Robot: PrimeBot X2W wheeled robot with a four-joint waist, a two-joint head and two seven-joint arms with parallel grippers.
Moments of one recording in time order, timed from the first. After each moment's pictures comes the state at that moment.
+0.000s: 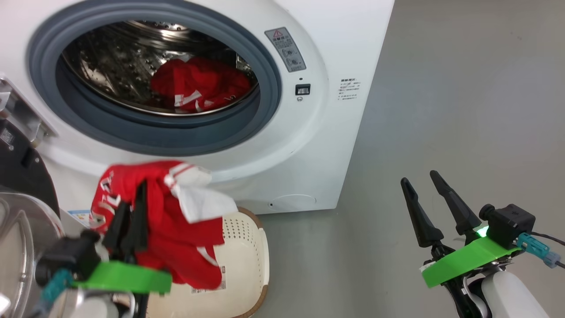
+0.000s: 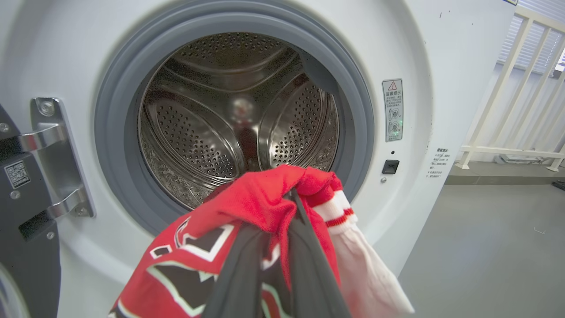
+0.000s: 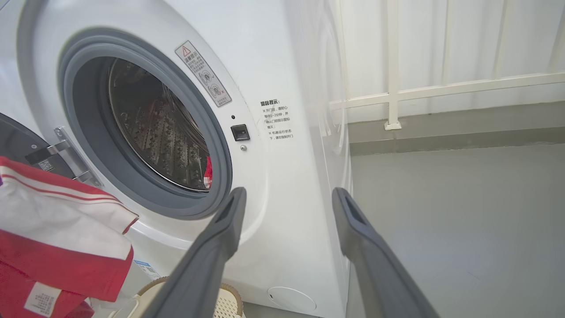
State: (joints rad) left arm -0.17 0.22 -0.27 0.06 -0.44 0.04 -0.25; right arm -0.22 -0.22 0.19 0.21 0.47 0.13 -0.26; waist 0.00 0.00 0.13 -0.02
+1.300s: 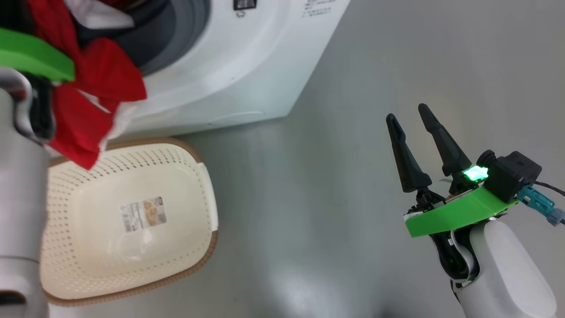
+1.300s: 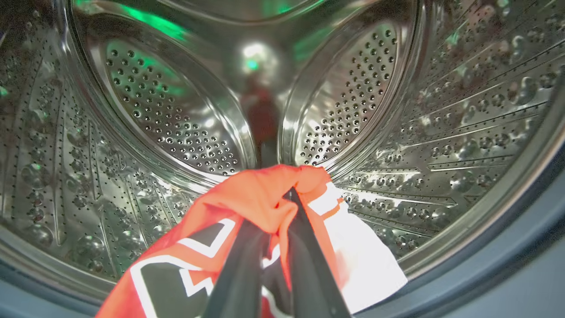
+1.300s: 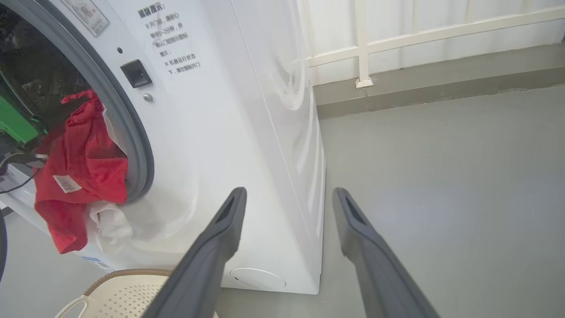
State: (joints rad) left arm -1.11 0.23 -0.17 0.83 -0.42 -0.07 -0.26; right arm -0.40 -0.17 0.21 0.13 0.47 0.13 -0.26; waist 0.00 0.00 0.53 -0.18
